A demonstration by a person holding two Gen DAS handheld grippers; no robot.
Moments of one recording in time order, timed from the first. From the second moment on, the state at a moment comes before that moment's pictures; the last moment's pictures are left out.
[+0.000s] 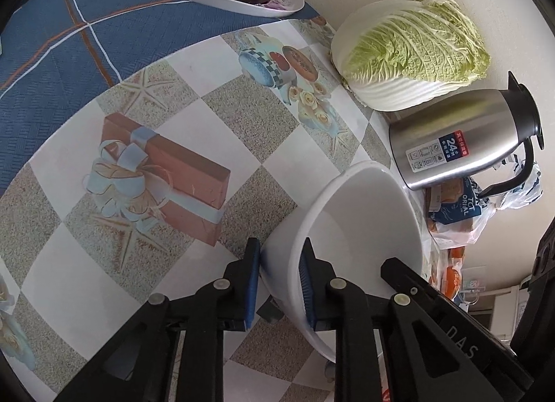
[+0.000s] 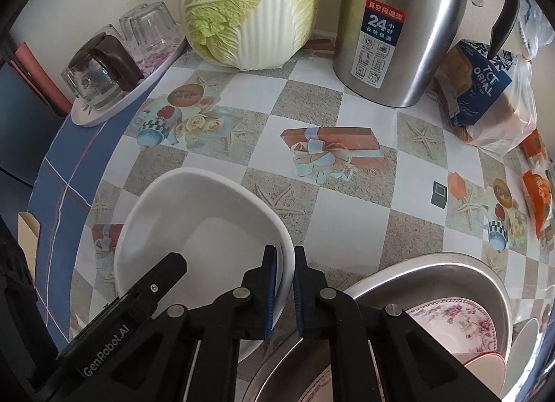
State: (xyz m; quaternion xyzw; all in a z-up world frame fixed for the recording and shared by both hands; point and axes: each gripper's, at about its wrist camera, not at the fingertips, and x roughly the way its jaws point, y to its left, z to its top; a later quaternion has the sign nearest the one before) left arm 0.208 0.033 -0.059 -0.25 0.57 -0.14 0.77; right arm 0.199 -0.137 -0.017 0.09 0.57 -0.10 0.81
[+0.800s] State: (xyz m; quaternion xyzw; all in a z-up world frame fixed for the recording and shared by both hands) left arm 0.121 -0.015 0.067 -0.12 0.47 -0.23 0.84; right arm 0.082 -0.156 0.089 0.14 0.46 -0.14 0.87
